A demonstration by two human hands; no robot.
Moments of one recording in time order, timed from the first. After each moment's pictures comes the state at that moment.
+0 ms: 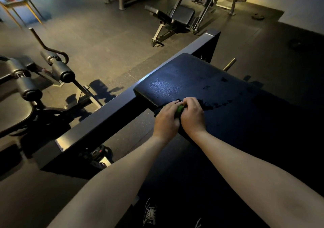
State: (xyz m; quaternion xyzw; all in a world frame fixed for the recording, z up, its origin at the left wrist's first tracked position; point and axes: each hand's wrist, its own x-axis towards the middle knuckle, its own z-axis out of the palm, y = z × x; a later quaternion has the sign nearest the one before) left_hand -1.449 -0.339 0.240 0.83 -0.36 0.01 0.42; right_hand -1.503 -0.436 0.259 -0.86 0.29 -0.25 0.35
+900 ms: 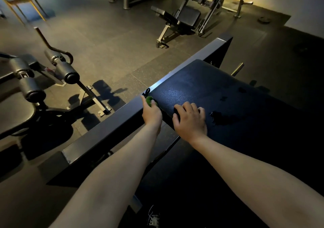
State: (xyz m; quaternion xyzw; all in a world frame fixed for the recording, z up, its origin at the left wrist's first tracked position) left_hand -1.331 -0.327 0.232 0.79 0.07 -0.12 0.60; right_hand -1.440 -0.417 0.242 -0.96 0.20 -0.17 0.06
